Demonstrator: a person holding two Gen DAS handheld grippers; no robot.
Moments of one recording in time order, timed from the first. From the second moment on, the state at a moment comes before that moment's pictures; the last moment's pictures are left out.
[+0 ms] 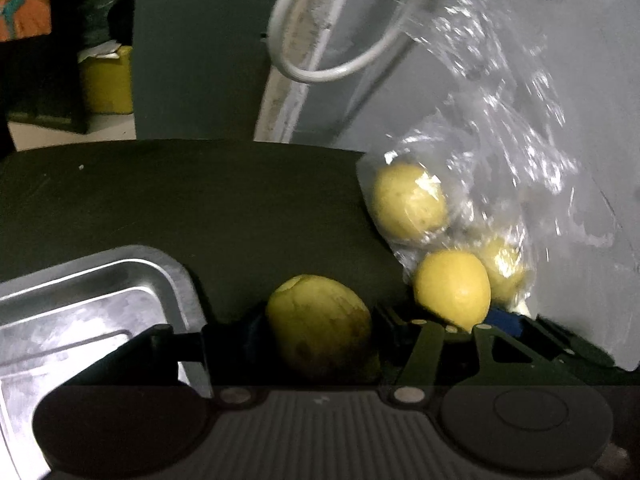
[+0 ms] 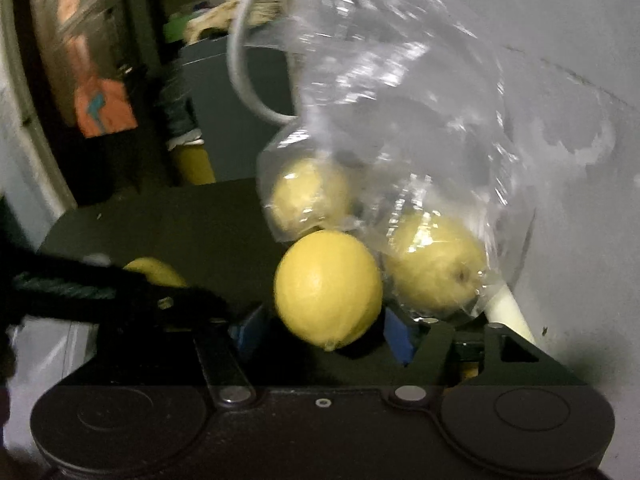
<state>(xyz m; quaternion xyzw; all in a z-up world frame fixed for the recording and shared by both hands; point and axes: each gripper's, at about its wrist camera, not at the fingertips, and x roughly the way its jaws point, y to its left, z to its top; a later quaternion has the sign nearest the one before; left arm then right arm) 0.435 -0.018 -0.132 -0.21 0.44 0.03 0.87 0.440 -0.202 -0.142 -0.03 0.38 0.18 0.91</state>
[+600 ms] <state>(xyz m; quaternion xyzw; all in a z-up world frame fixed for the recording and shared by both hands) 0.417 -0.027 -0.127 -0.22 0.44 0.02 0.87 0.410 -0.224 -0.136 0.02 0.39 0.16 0.91</state>
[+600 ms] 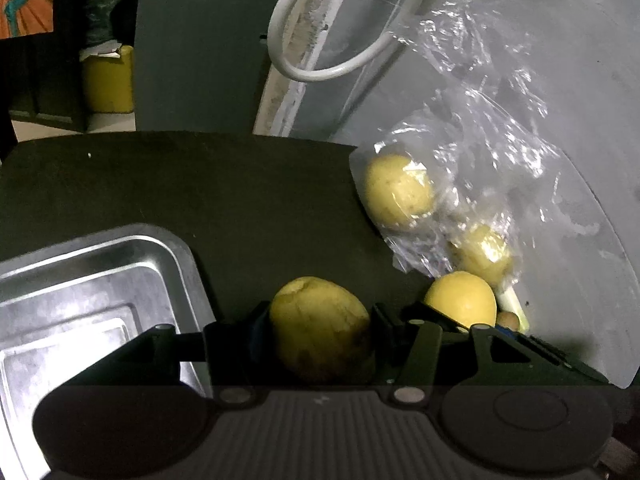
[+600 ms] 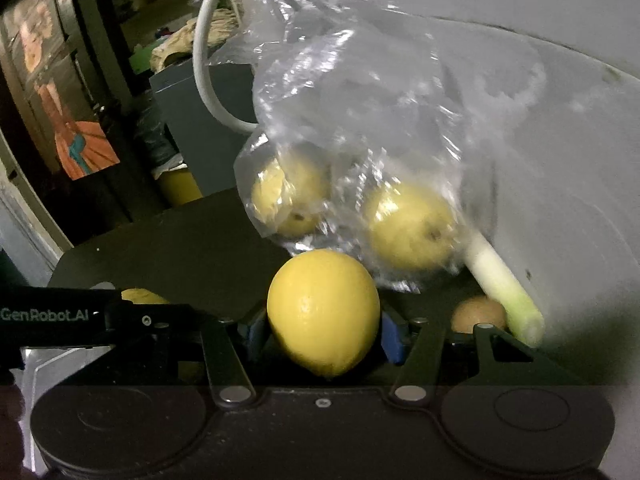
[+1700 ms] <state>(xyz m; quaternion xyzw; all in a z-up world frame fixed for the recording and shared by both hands) 0.284 0.046 -0.087 -0.28 0.36 0.09 0.89 0.271 -0.173 -0.099 0.02 0.37 0.24 0.90</state>
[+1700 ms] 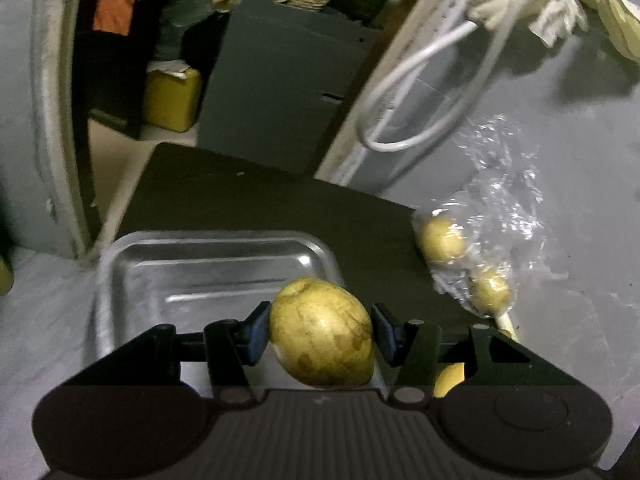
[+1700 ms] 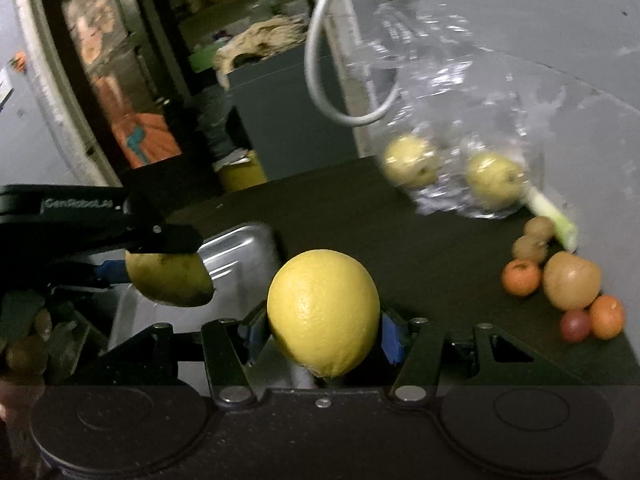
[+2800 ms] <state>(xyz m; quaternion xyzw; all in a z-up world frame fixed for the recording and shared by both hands) 0.201 0.070 -0.112 -0.32 0.40 0.19 0.84 0.193 -0.156 -0.110 -0.07 0.40 0.27 0.87</state>
